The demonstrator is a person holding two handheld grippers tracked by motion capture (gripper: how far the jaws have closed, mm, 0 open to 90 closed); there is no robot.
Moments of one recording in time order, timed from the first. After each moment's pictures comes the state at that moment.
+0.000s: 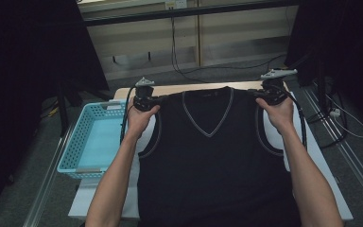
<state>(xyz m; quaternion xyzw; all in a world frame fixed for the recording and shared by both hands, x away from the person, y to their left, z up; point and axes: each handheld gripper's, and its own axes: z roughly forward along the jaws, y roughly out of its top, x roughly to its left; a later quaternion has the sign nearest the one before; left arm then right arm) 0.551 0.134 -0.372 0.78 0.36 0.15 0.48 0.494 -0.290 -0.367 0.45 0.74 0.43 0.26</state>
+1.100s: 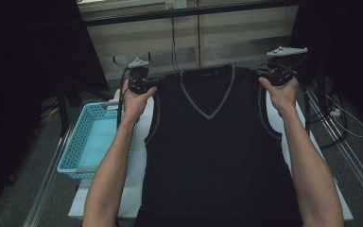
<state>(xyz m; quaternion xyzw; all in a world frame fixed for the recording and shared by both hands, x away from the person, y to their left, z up) 0.564 0.133 -0.315 0.76 0.34 0.19 0.52 0.503 -0.292 -0.305 0.43 0.71 0.46 0.31</state>
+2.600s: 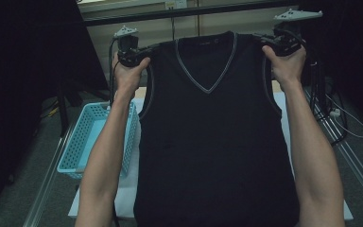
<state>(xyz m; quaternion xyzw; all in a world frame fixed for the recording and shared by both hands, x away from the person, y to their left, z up) 0.571 0.135 -0.226 0.71 0.33 0.23 0.57 0.508 -0.286 -0.218 0.41 0.67 0.49 0.37</state>
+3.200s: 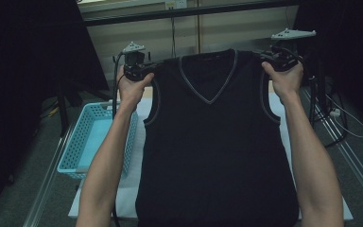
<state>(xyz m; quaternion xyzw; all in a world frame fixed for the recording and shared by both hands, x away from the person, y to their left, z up) 0.559 0.134 -0.275 0.74 0.32 0.20 0.55 0.503 -0.291 -0.266 0.43 0.68 0.48 0.35</state>
